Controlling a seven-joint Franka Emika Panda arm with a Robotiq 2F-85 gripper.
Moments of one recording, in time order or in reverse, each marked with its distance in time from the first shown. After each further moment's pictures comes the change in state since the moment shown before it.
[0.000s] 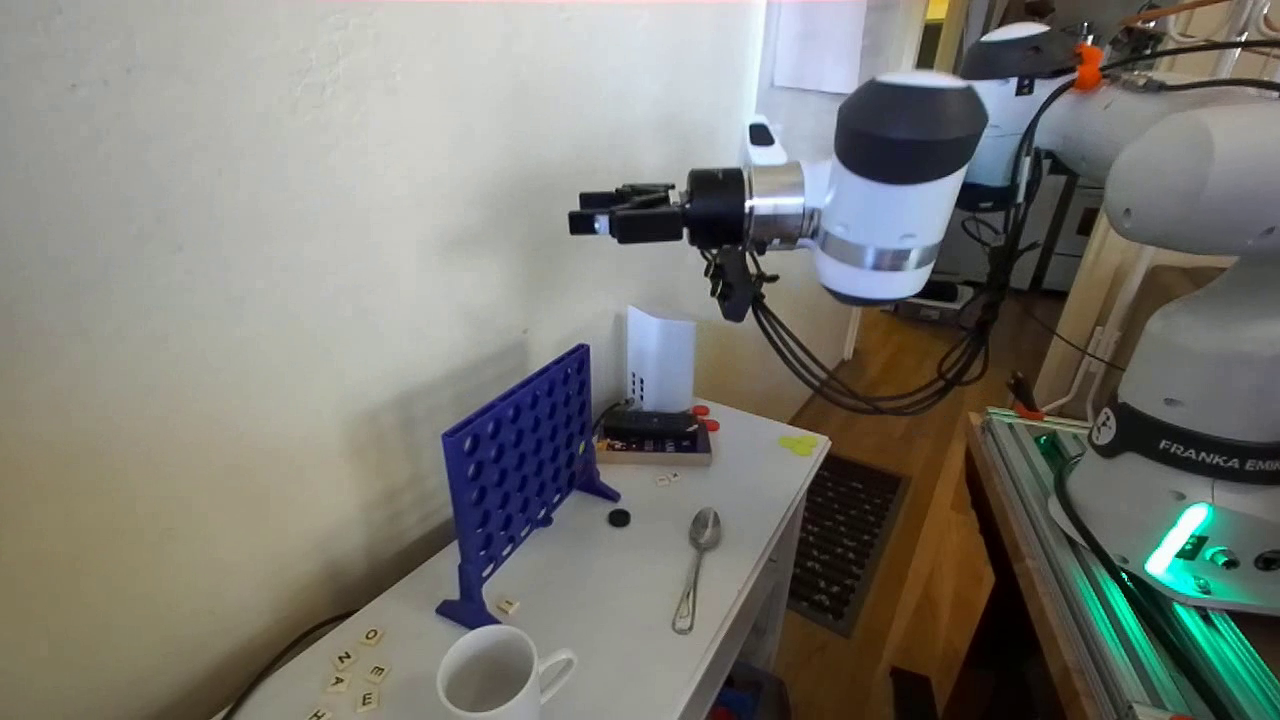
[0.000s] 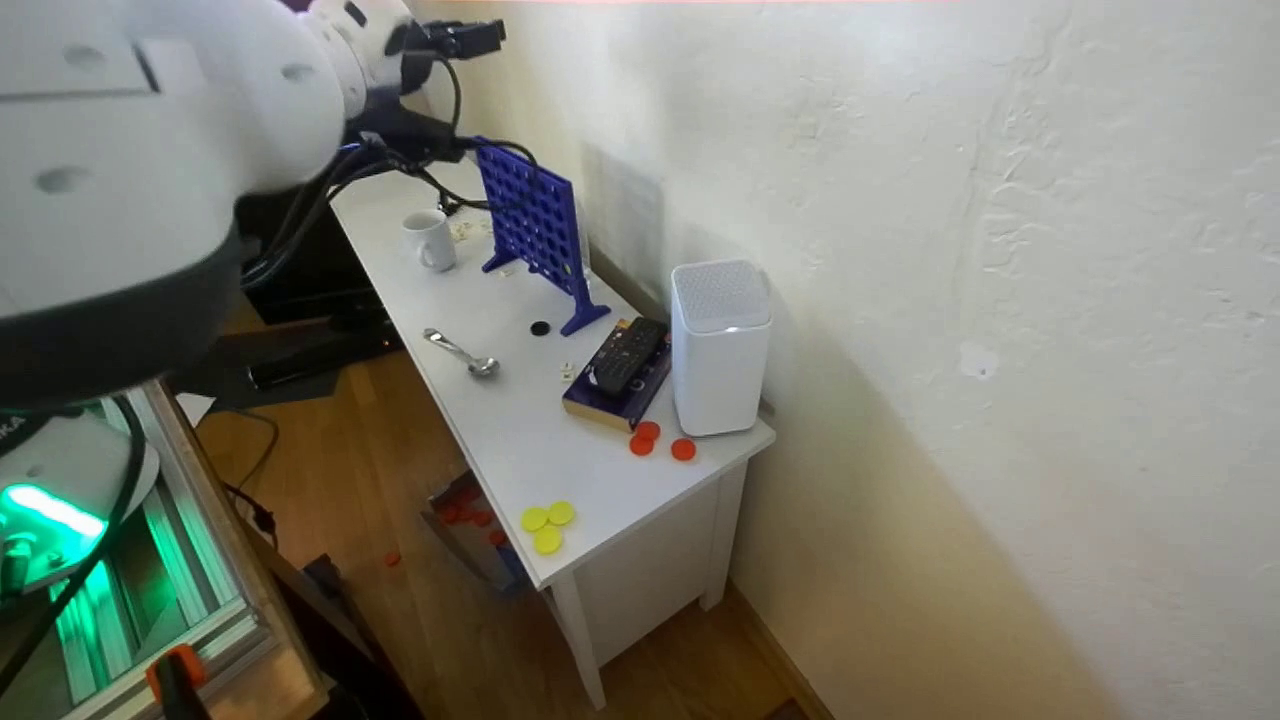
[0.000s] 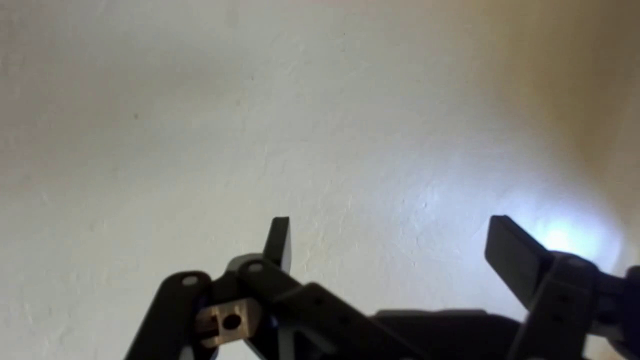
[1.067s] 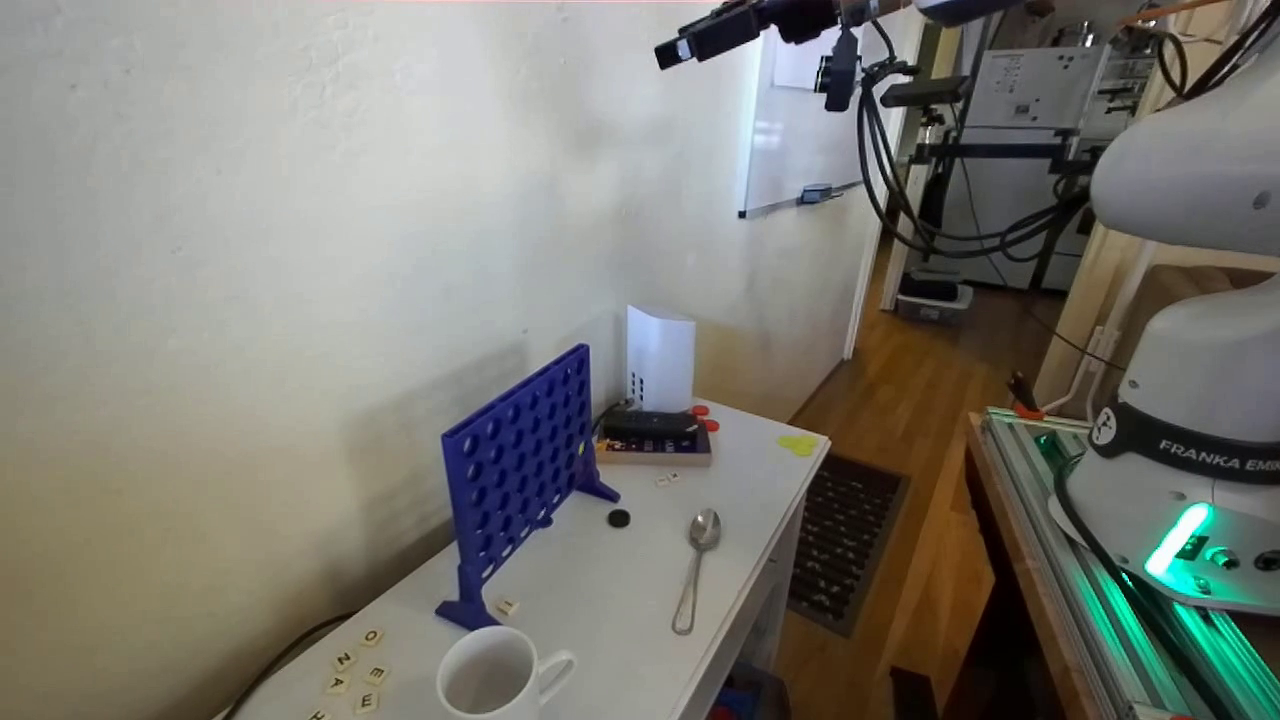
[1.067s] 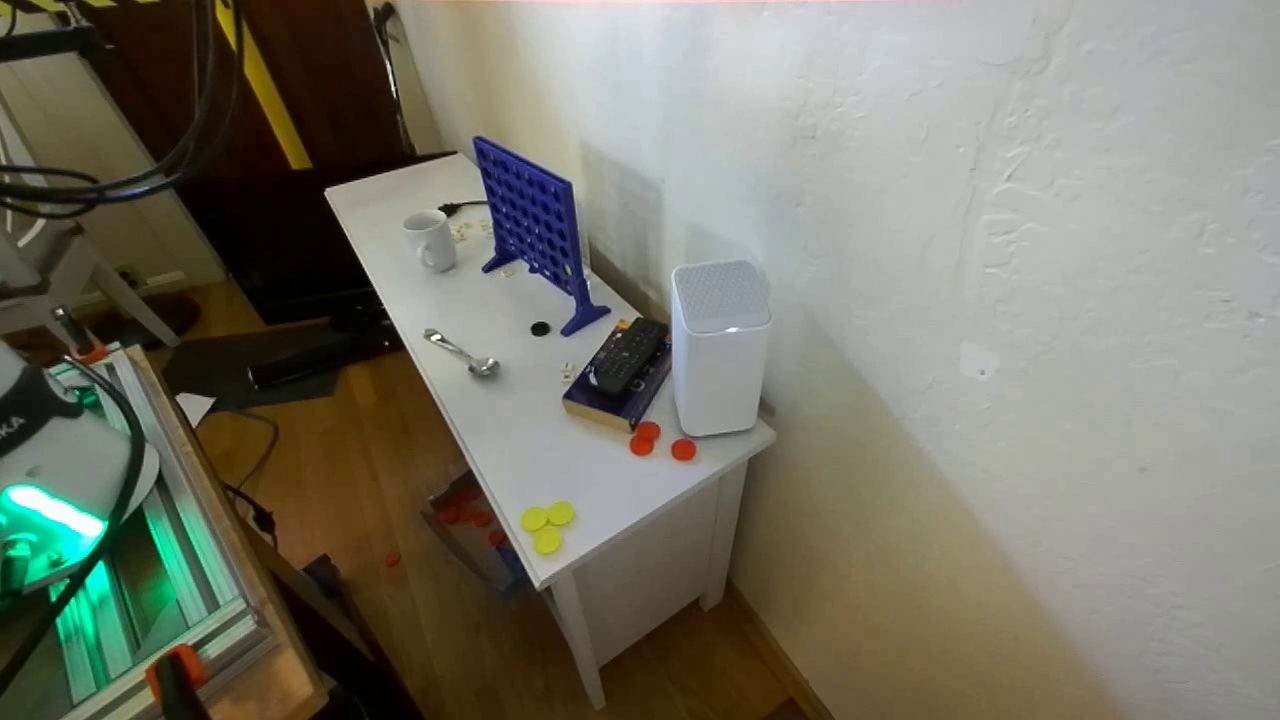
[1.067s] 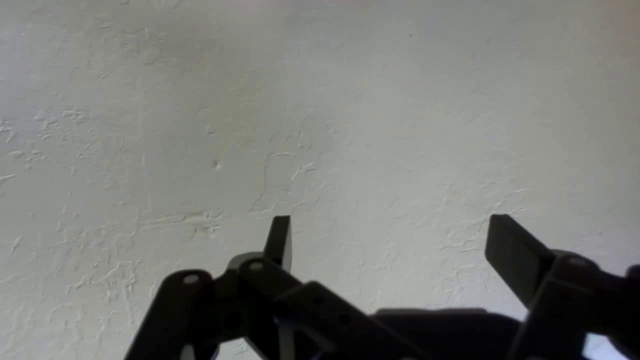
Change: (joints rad) arm -0.685 -0.586 0.978 0.024 1.169 -0.239 -0.166
